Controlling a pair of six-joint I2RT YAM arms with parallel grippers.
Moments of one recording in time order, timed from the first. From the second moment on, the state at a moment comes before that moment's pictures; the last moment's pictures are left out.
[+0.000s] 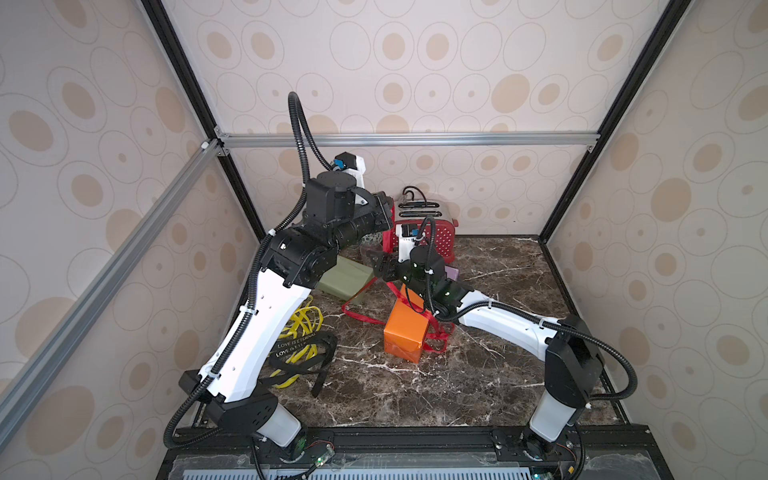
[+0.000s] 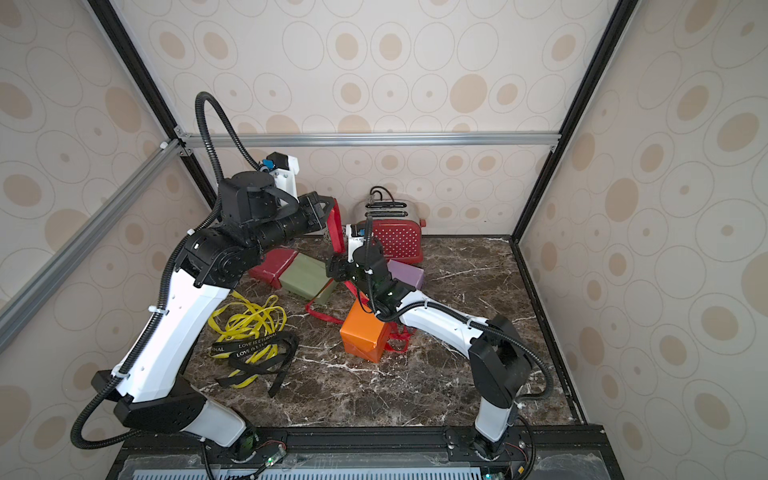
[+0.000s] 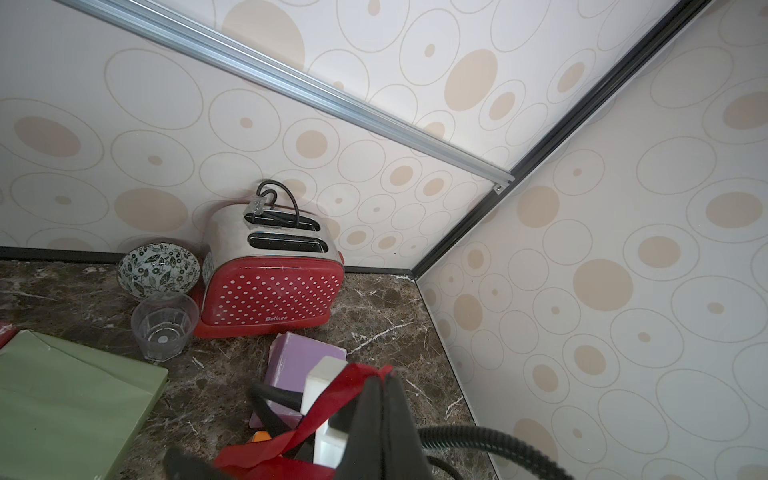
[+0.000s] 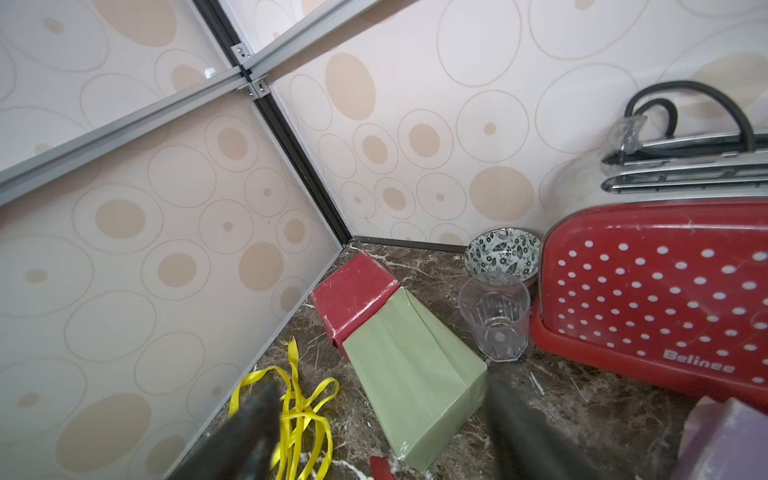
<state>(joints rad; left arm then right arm) -0.62 1.54 2.10 -0.78 -0.09 -0.60 0.80 1.76 1.38 0.23 0.15 0.44</state>
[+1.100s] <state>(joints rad) -0.44 1.24 1.31 -0.62 0.04 -0.50 0.68 1.89 2.80 -0.16 0.14 0.12</state>
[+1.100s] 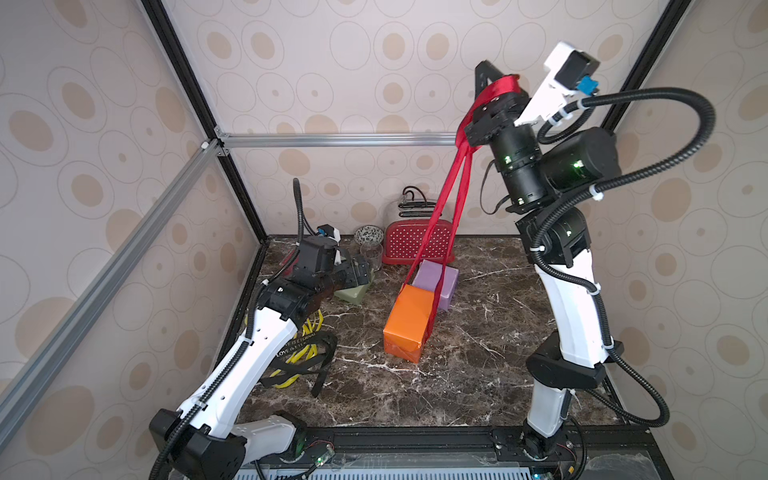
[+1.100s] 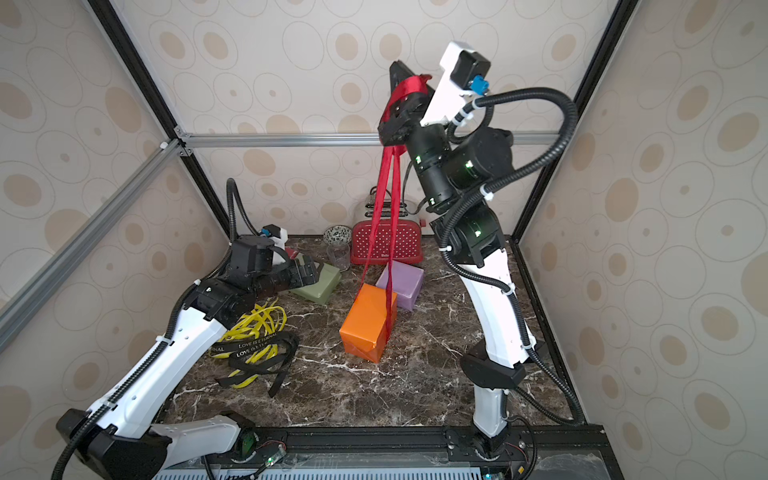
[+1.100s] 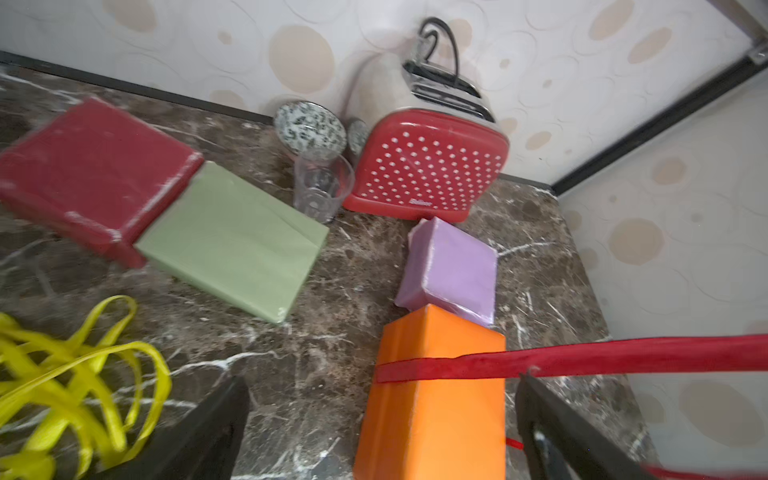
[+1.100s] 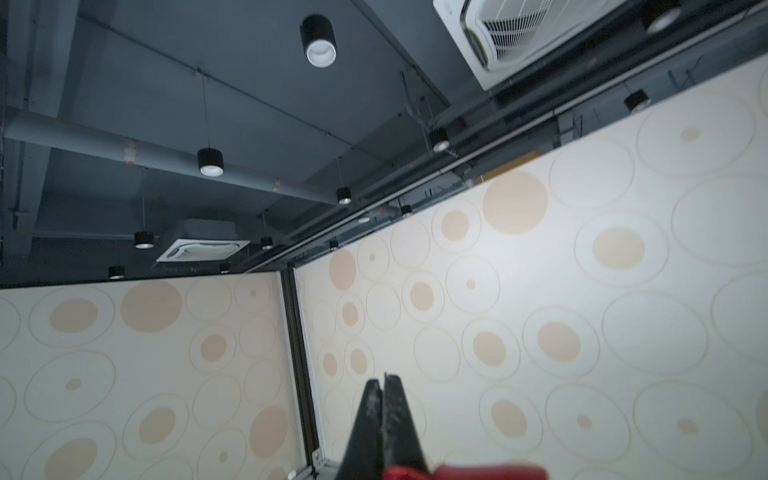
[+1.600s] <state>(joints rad) -0.68 1.43 1.52 -0.37 0.37 -0.43 0.61 1.84 2.70 -0.13 0.15 0.09</state>
